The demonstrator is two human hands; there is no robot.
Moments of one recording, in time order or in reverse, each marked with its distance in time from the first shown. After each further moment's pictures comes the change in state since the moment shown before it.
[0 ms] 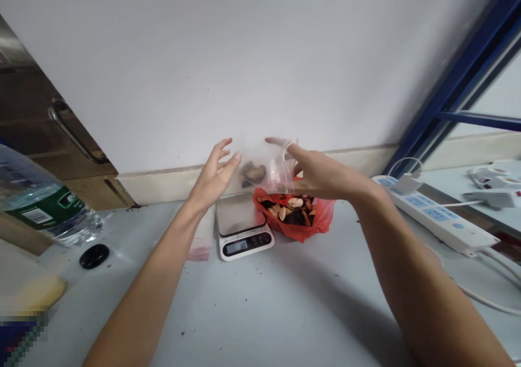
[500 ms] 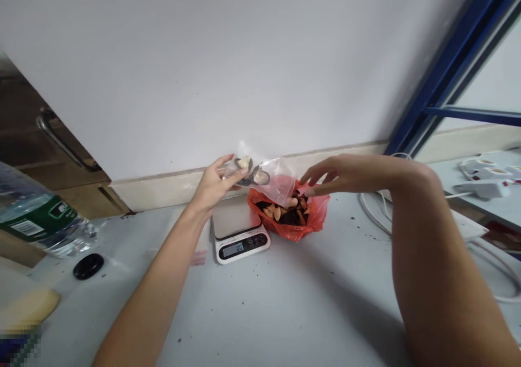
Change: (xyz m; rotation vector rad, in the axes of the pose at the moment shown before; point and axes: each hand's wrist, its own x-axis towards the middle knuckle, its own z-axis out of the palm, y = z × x) left_hand 0.007 -0.010 0.013 -0.172 -0.076 -0.187; right_hand -0.024 0.040 -0.047 -0.143 -0.330 0.190
